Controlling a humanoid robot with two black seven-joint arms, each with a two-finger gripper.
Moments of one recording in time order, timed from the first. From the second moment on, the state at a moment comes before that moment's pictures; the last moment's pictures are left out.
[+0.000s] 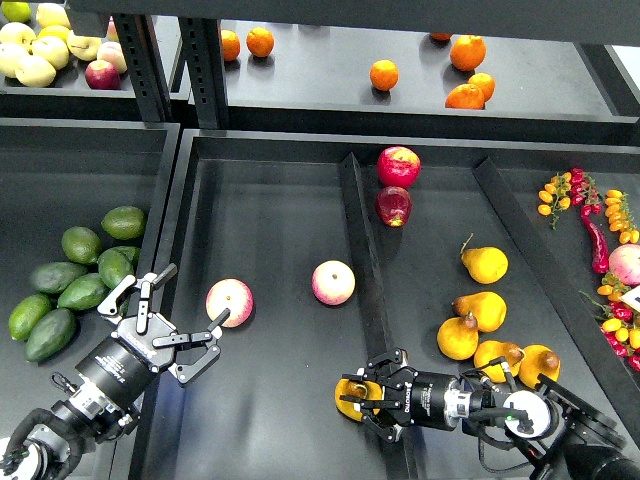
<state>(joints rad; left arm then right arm) 0.22 0.00 -1.41 -1.33 -0.06 -0.49 0.49 0.37 -0.13 0.67 0.62 -0.05 0.58 -0.49</state>
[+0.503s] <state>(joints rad) 0.22 0.00 -1.41 -1.33 -0.06 -0.49 0.49 0.39 -0.15 0.72 0.69 0.07 0.58 -0.49</state>
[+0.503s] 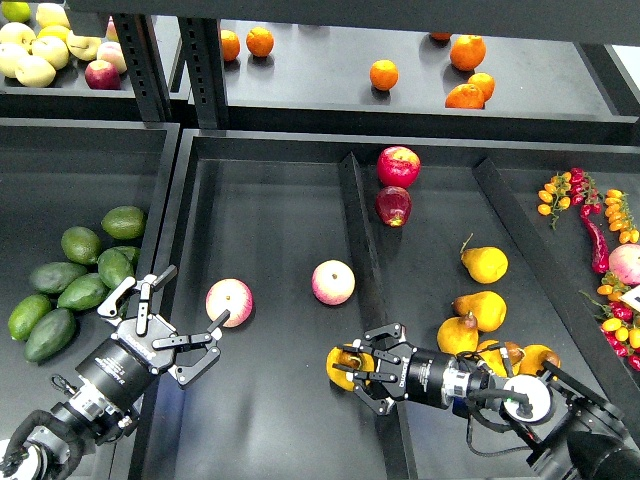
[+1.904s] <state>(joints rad) 0.24 0.00 -1.40 -1.33 -0.06 -0.49 0.49 0.18 -0.44 0.82 0.70 0.14 0.58 -0.49</state>
